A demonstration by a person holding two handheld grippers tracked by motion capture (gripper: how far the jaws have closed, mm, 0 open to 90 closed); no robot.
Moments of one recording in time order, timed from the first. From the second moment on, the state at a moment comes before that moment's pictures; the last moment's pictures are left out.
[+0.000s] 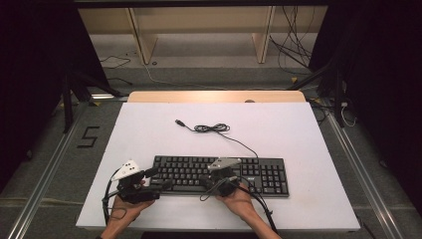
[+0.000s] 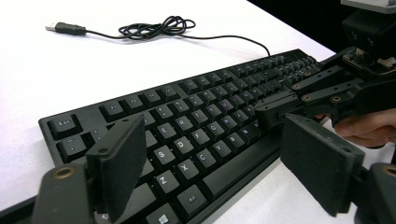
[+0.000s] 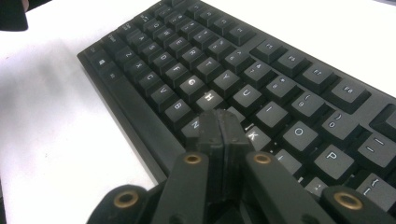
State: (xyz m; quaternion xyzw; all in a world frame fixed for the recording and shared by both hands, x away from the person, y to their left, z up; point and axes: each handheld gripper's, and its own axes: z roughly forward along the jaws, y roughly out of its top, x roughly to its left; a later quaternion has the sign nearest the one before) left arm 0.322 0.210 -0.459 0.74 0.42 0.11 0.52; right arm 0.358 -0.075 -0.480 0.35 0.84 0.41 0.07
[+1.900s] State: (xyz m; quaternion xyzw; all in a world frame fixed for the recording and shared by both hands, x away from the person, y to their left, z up) left arm 0.326 0.216 -0.462 0.73 0.42 0.12 0.53; right arm 0.351 -0.084 -0.464 0.33 0.82 0.46 0.04
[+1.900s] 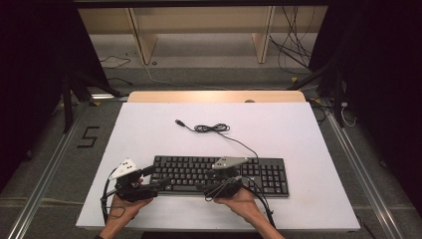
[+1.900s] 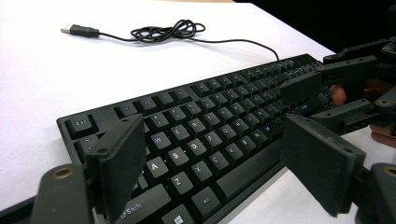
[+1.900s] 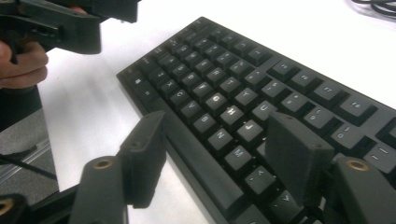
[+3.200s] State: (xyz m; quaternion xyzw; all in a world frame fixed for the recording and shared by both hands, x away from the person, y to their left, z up) left arm 0.328 0.213 -0.464 0.73 0.43 0.12 0.52; right arm 0.343 -0.070 -0.479 0.32 0.85 0.42 0.05
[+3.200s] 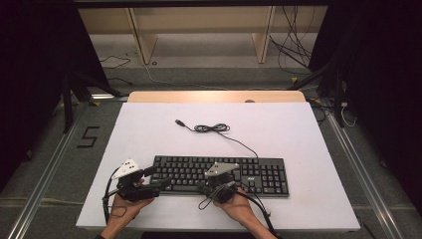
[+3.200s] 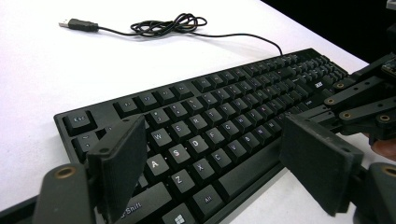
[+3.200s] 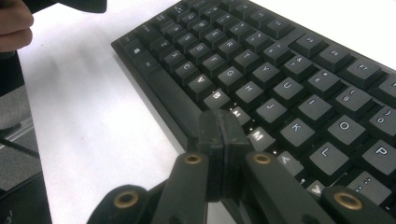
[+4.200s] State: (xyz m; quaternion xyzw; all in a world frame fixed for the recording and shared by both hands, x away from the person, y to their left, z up) left arm 0.330 0.212 -0.465 0.73 0.43 0.12 0.52; right arm 0.341 -0.075 -0.475 0.32 0.84 0.44 0.04
